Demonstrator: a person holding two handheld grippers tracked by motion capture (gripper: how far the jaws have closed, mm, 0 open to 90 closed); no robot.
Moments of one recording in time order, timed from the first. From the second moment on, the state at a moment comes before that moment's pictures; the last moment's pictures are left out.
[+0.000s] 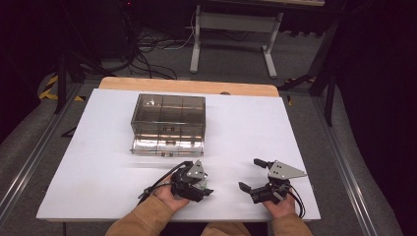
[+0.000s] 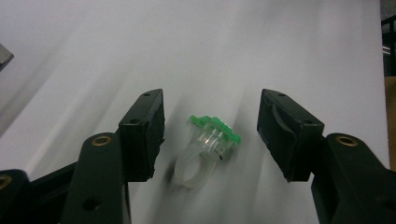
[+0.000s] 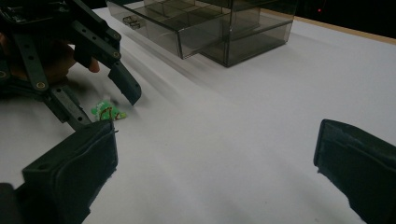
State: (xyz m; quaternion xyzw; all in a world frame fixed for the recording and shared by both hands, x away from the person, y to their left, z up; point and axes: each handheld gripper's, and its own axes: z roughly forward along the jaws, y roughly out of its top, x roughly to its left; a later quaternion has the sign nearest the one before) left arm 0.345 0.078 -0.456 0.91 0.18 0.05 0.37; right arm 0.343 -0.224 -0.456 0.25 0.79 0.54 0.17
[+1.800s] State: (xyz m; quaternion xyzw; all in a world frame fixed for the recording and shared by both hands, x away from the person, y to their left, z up) left arm 0.340 0.089 -0.444 0.89 0.19 0.08 0.40; right arm 0.343 -0.223 -0.456 0.24 0.79 0.54 0.17
